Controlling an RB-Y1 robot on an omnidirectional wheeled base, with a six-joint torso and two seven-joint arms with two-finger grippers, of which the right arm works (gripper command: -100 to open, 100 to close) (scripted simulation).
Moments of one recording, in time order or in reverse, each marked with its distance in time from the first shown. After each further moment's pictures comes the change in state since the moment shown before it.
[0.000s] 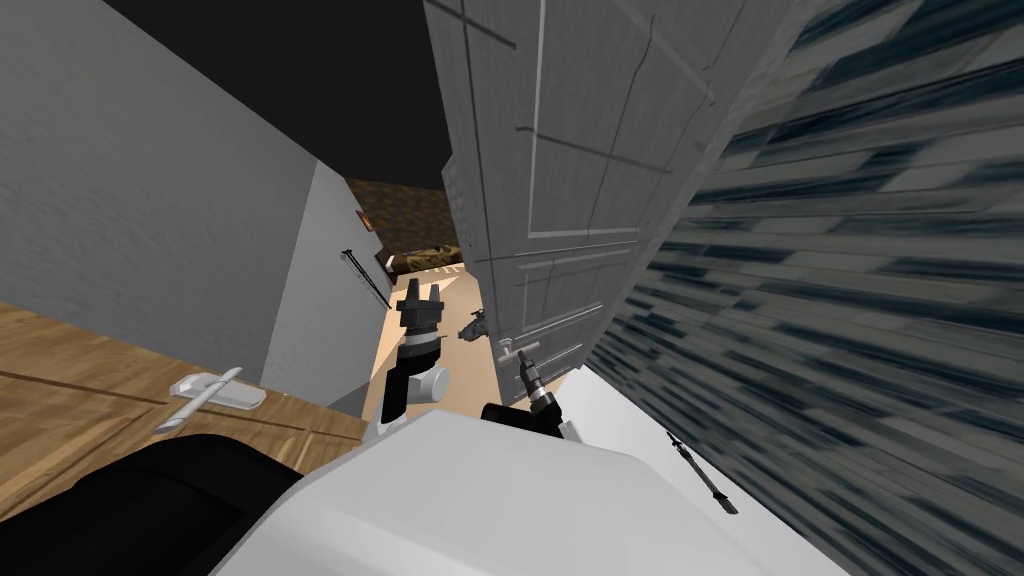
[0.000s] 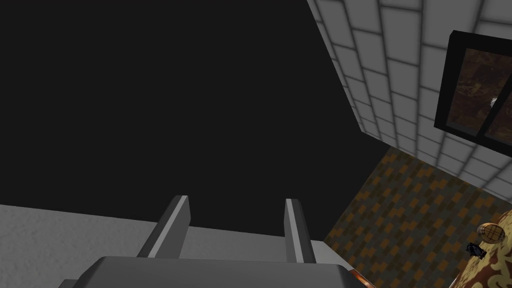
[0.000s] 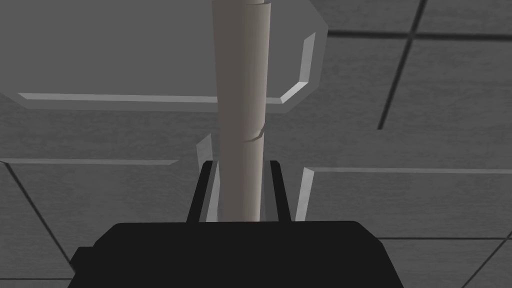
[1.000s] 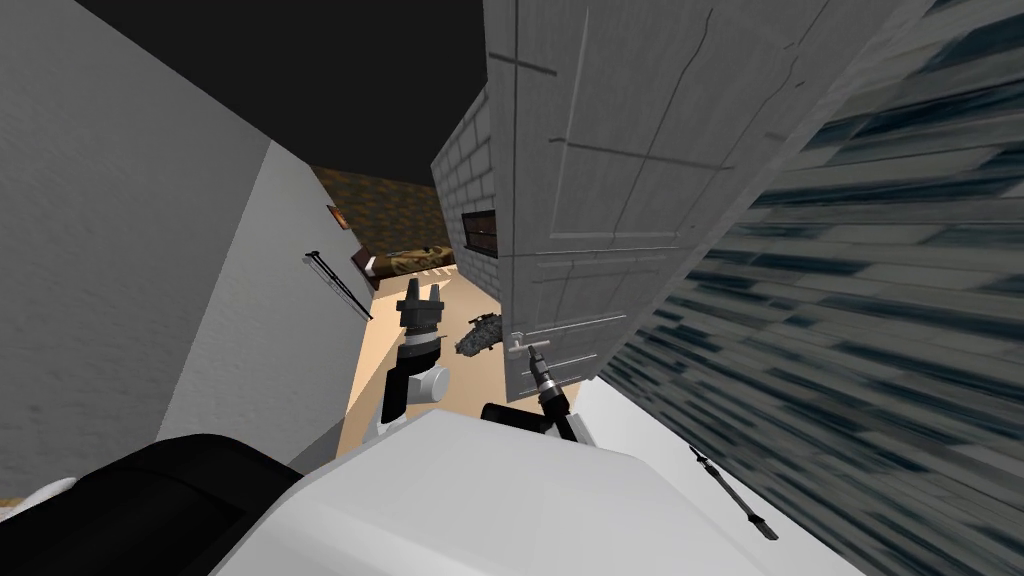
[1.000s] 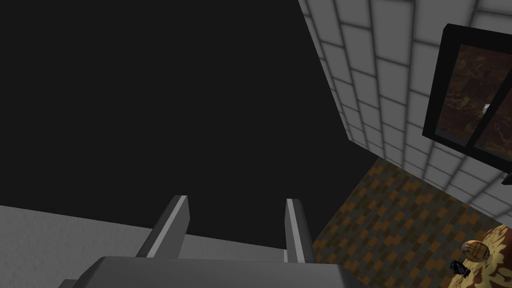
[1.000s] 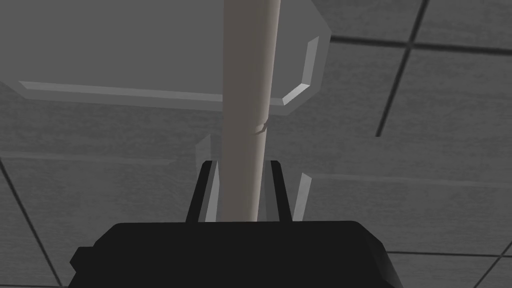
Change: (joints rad) arm -0.037 0.019 -0.107 0.029 -0.039 0.007 0.033
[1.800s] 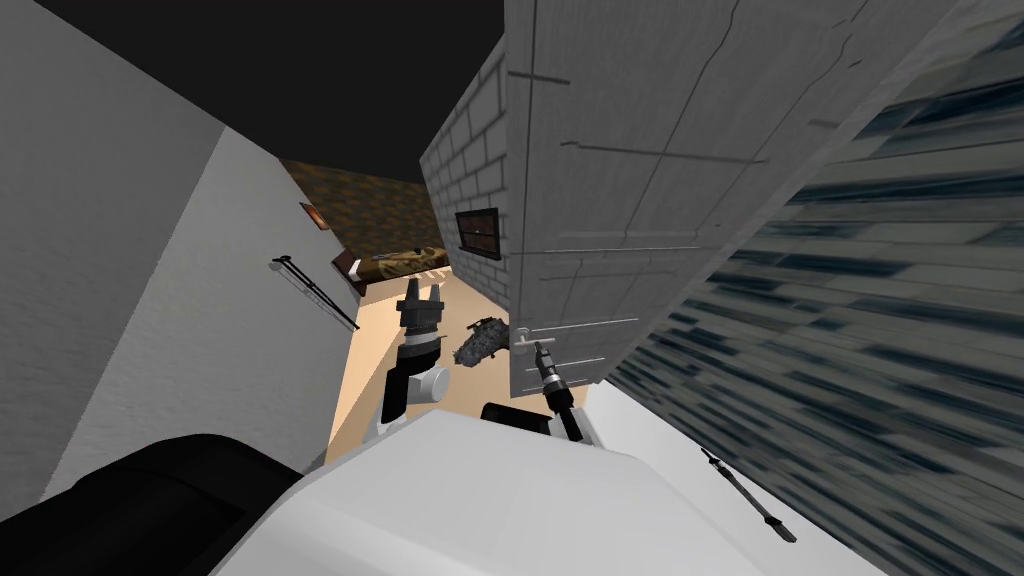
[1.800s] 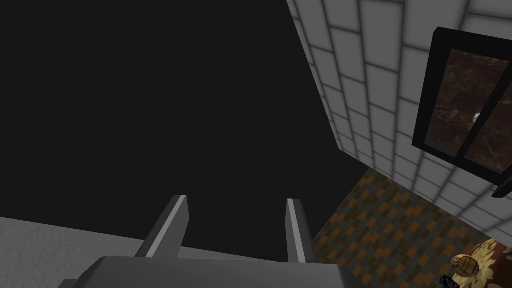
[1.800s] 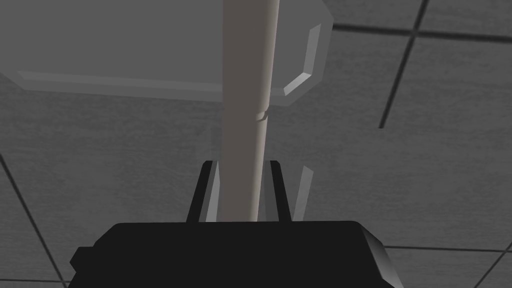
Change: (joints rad) arm -0.033 0.028 -0.077 0.017 -0.028 0.024 0.015
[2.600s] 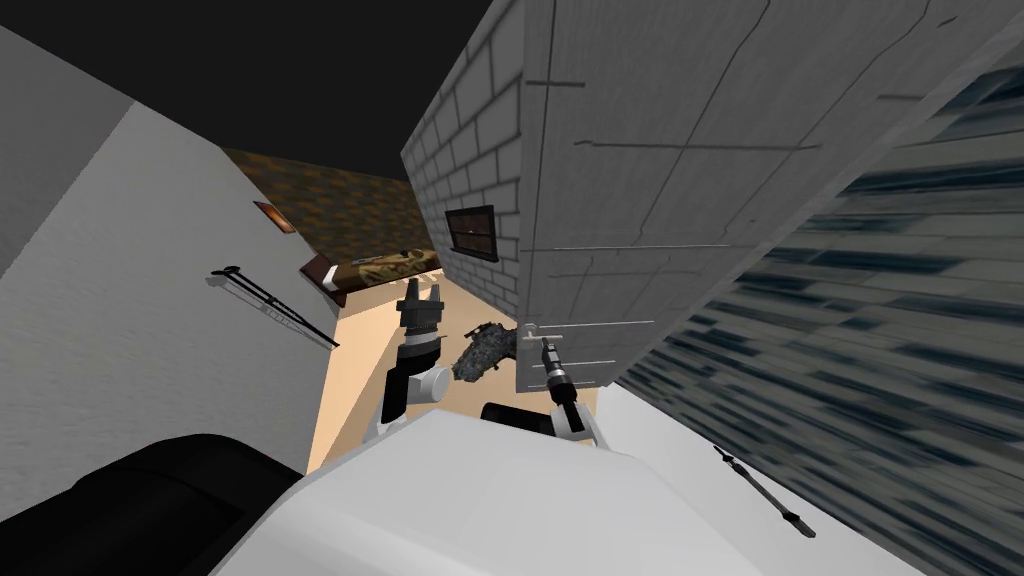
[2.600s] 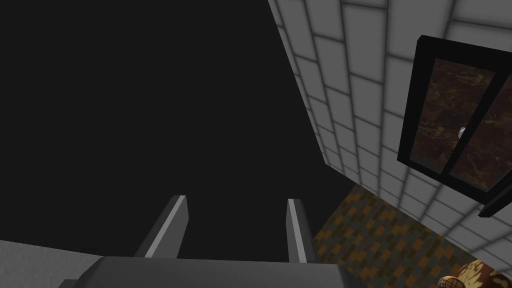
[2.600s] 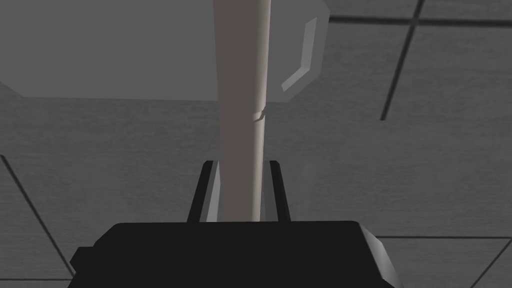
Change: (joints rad) arm -0.028 0.061 -0.100 0.025 -0.032 0.005 0.022
